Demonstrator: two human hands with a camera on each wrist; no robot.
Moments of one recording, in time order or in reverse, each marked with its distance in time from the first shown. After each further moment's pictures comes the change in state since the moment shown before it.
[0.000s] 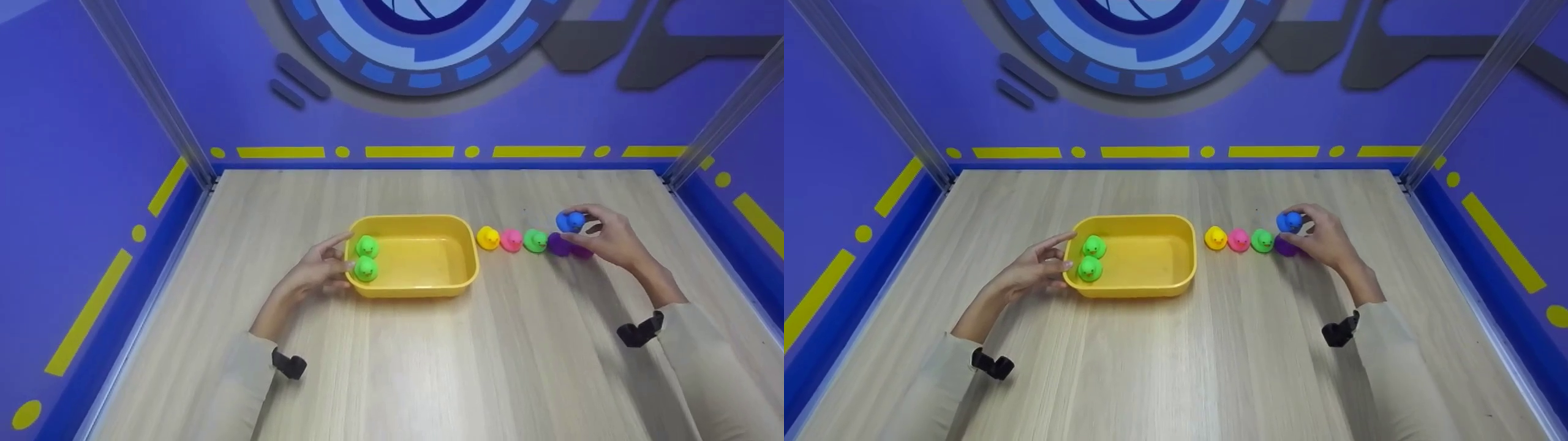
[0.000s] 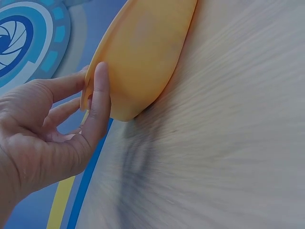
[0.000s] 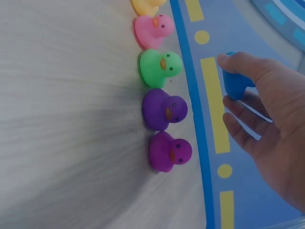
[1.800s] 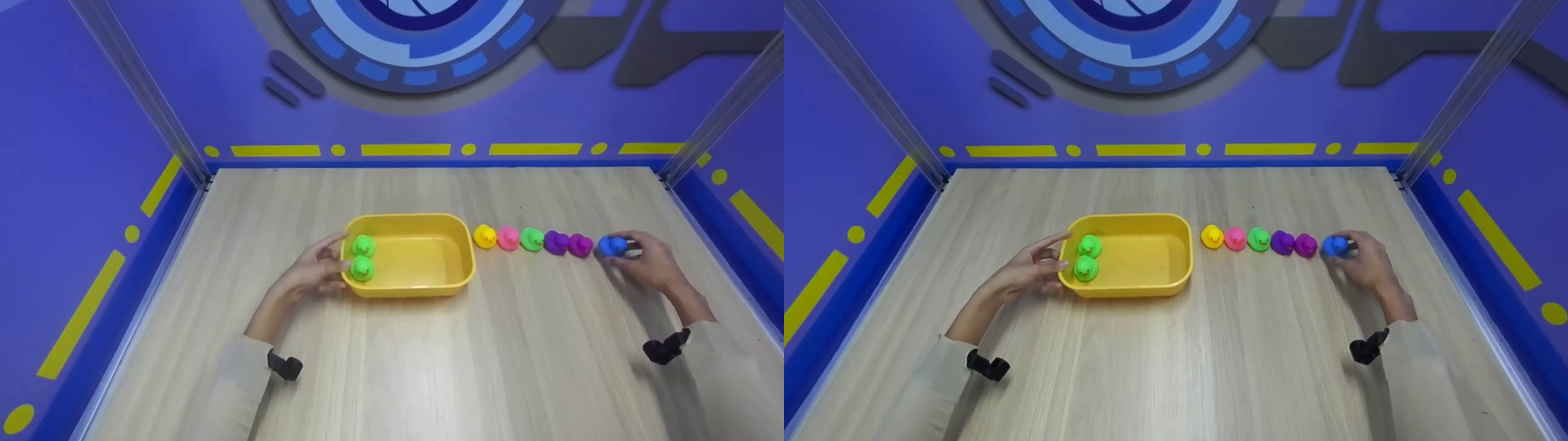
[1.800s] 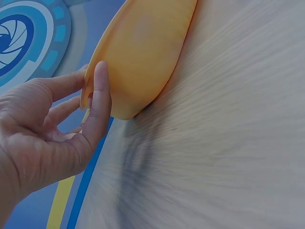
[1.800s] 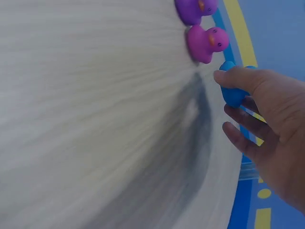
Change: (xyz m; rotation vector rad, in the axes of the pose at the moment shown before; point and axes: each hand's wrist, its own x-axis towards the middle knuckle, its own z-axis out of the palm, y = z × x) left_hand 0.000 0.000 0.000 0.006 -0.019 -0.008; right_hand -0.059 0.070 -0.028 -0.093 -0.033 0.232
